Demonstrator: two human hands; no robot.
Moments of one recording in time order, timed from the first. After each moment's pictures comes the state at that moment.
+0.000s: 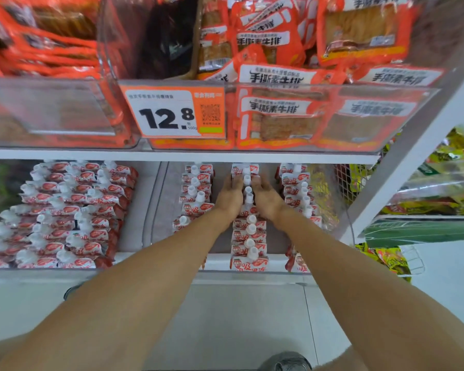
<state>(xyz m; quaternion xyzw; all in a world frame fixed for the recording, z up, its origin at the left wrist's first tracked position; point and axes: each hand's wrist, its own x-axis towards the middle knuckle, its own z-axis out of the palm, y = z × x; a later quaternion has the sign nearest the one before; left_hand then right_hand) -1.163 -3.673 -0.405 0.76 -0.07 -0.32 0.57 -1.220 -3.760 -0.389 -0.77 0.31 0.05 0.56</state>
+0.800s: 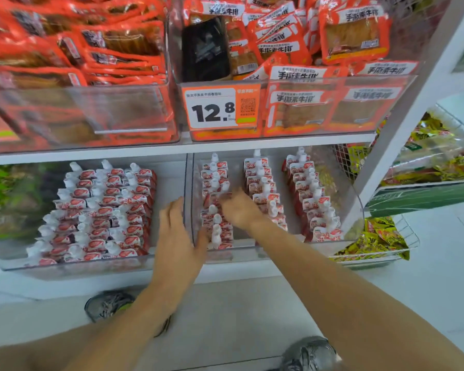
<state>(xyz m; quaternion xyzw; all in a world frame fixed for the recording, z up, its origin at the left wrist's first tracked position) -1.217 -3.471 -0.372 0.88 -0.25 0.01 0.39 -1.226 -3.632 -0.347 -0.83 0.27 0.04 0.48</state>
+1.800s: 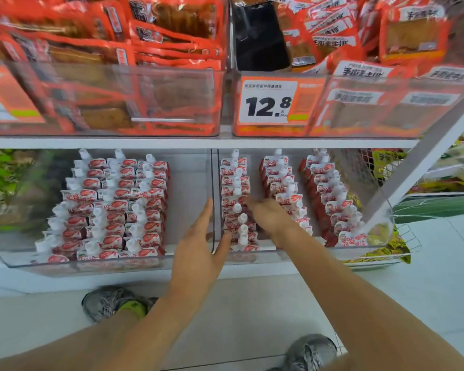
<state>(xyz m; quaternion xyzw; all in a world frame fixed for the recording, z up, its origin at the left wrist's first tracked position) -1.201 -3.448 -0.395 0.85 -0.27 -0.03 0.45 -1.214 -3.631 -0.393 -0.70 0.42 0.03 0.59</state>
